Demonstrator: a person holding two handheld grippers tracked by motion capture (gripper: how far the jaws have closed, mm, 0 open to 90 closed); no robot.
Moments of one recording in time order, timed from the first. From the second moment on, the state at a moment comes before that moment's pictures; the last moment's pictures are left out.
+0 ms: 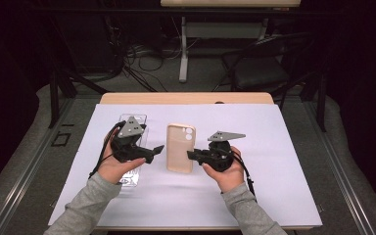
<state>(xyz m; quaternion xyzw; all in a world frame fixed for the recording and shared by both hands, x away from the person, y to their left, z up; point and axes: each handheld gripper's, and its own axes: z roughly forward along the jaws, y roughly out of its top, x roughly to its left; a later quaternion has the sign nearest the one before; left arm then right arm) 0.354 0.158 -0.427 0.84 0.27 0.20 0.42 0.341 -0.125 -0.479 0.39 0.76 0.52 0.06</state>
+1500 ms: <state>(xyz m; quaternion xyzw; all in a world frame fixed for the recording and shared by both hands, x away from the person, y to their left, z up) 0.356 0.130 -0.408 0.87 0.18 0.27 0.37 0.344 -0.121 -0.483 0.39 0.79 0.48 0.05</state>
